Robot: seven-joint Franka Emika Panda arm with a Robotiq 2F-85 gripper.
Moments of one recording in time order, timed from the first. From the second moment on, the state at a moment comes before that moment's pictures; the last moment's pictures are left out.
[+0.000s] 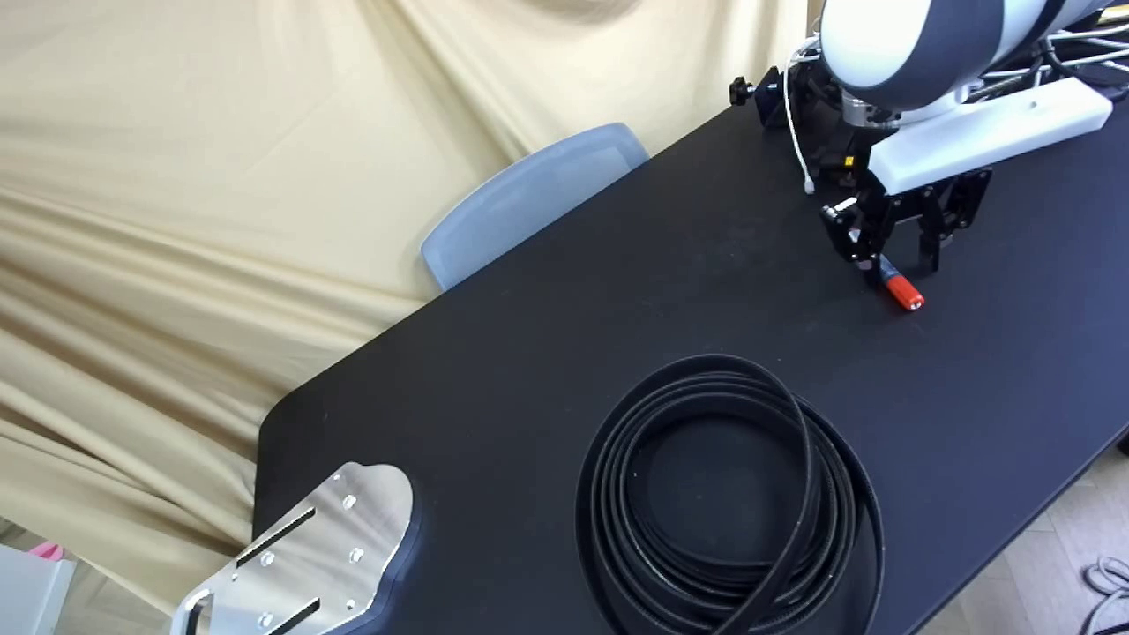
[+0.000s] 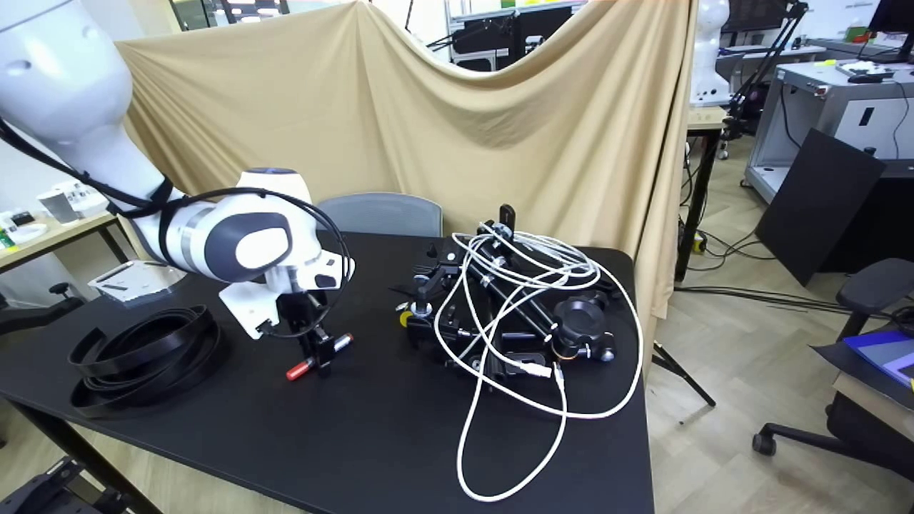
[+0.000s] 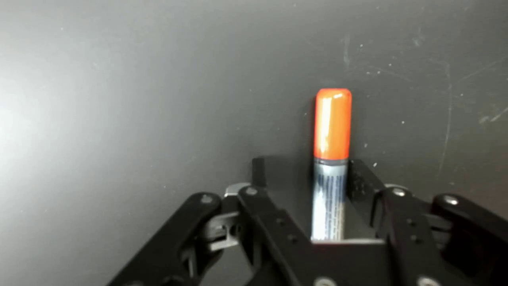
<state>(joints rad) 0.02 0.41 0.00 -2.39 0.12 2.69 0.33</state>
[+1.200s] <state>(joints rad) 0.08 0.35 -0.03 -2.27 0.03 2.56 0.32</state>
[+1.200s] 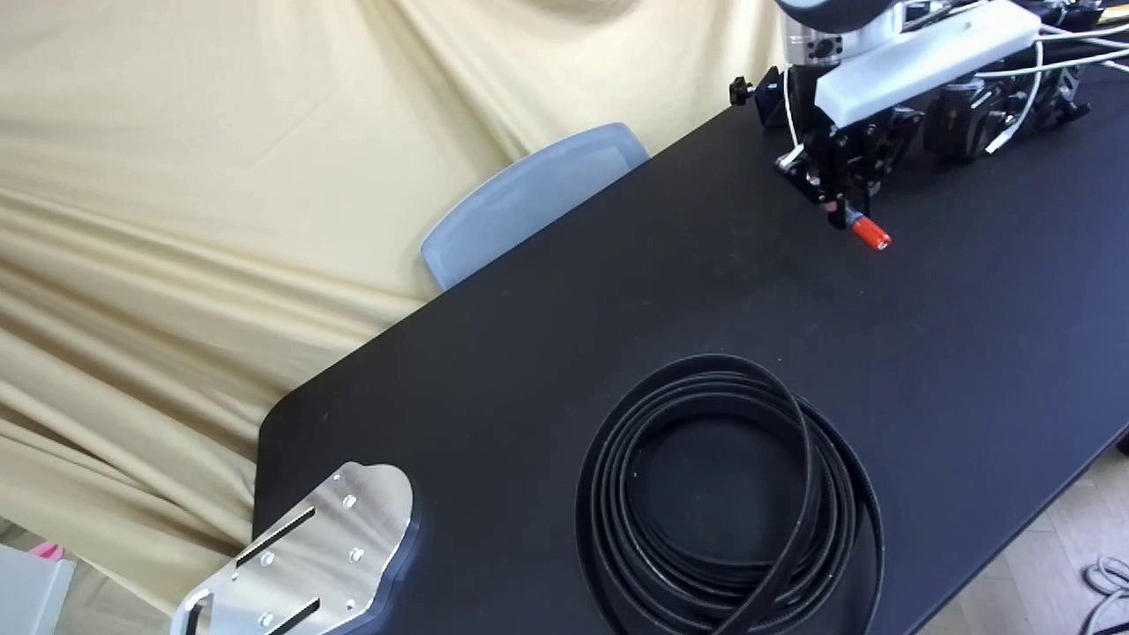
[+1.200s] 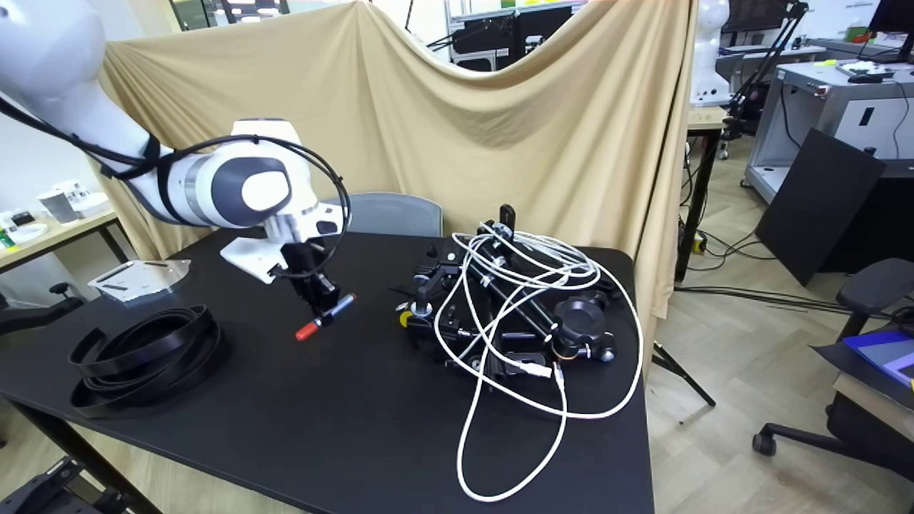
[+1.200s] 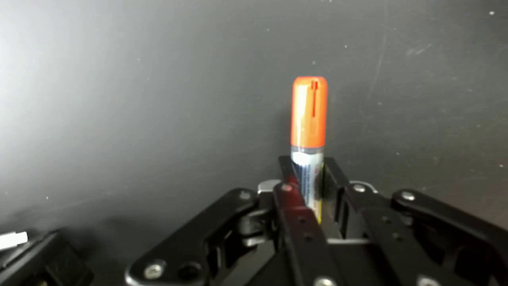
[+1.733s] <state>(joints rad) 0.14 0.39 -0.01 -2.06 0.00 2.42 0.31</state>
